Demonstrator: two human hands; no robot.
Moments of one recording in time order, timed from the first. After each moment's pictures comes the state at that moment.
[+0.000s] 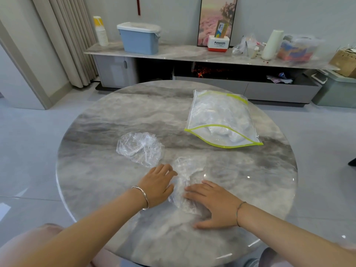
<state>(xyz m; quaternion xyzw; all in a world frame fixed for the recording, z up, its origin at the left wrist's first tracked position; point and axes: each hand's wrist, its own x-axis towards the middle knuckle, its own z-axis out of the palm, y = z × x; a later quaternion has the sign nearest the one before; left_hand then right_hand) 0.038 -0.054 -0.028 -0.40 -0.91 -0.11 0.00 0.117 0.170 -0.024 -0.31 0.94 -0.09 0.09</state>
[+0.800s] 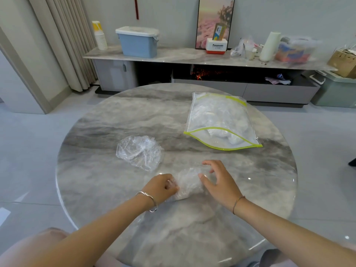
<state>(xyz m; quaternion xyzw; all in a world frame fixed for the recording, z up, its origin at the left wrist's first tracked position) 0.039 -0.039 -0.031 -0.19 -0.89 -0.37 -0.18 0.094 0.168 -0.018 0.02 0.92 -0.39 -0.09</state>
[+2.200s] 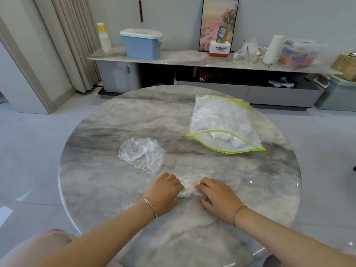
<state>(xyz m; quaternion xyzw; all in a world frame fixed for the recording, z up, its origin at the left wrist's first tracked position) 0.037 -0.037 -0.042 -0.45 -0.89 -0.03 0.06 0.096 0.170 -0.045 -0.17 0.98 -0.11 -0.04</state>
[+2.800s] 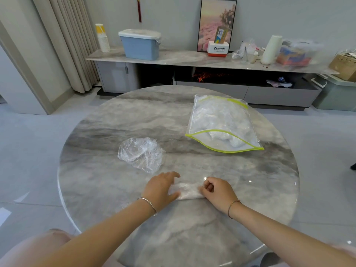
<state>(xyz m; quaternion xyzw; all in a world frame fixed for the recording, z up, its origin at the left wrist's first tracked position) 0.040 -0.041 -0.033 -0.29 -0.94 -0.19 -0.03 0.088 0.168 -0.044 0.08 0.94 -0.35 0.01</state>
